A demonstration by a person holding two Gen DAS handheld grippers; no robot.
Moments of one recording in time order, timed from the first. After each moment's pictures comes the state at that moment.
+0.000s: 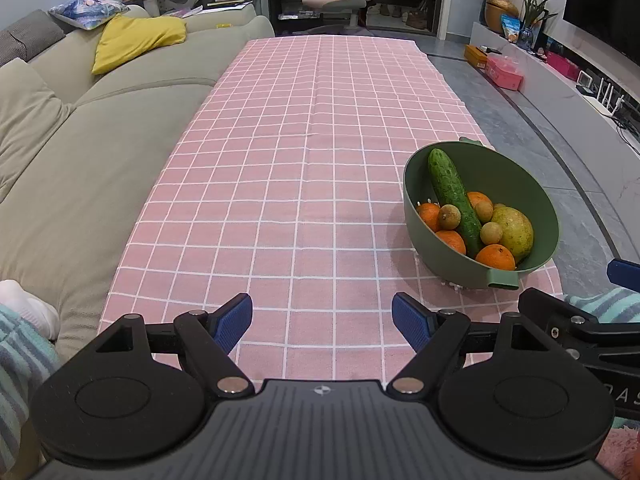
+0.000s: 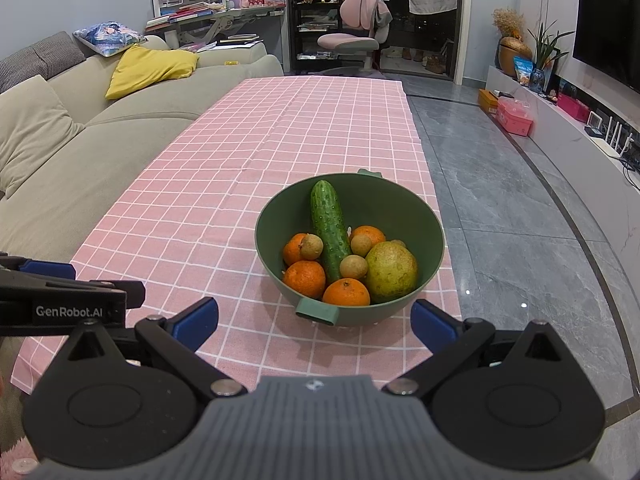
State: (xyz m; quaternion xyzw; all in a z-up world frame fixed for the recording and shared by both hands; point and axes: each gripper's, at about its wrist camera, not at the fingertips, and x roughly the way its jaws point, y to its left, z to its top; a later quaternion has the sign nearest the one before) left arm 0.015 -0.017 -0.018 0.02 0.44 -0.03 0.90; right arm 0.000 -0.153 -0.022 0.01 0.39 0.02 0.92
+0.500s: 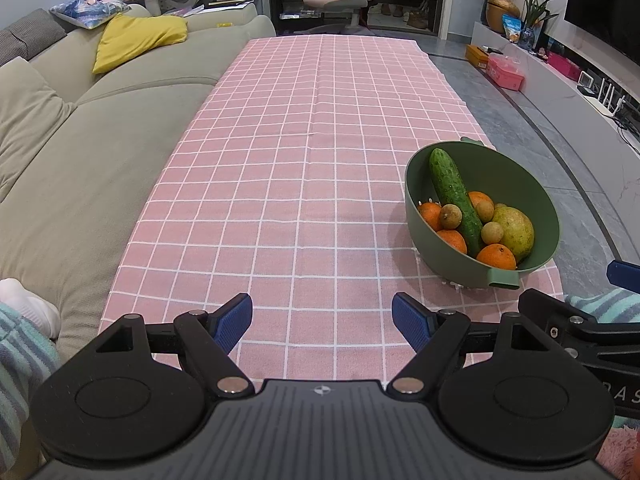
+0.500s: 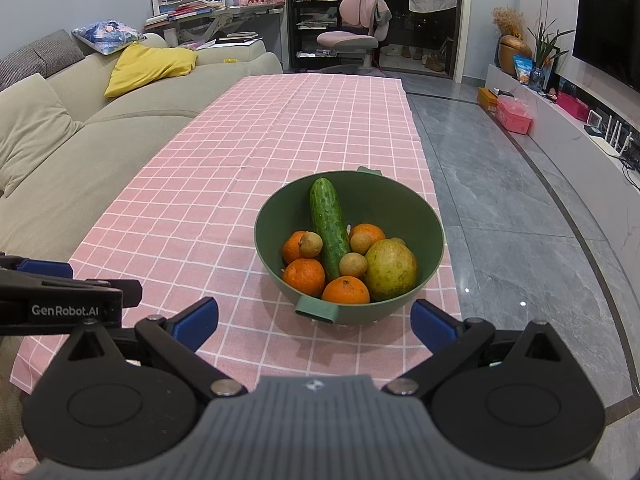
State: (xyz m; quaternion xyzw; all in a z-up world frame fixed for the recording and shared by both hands) left arm 0.015 -0.017 -0.018 0.02 0.44 -0.03 0.90; right arm -0.001 -0.153 -0.023 0.01 0.39 0.02 0.92
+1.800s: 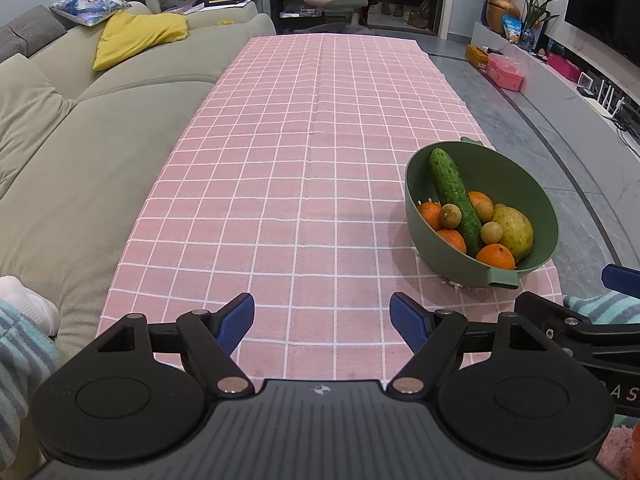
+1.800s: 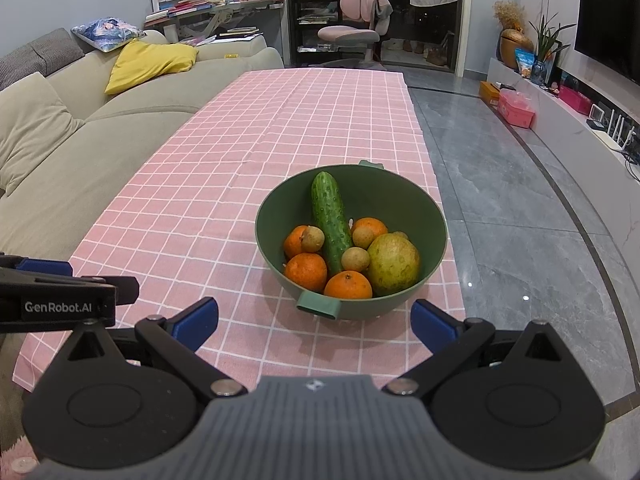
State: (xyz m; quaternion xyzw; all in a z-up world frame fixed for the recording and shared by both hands) left arm 0.013 -0.017 -0.017 0.02 0.45 -0.03 0.89; right arm 0.000 -0.151 -0.028 0.02 0.39 0.02 0.92
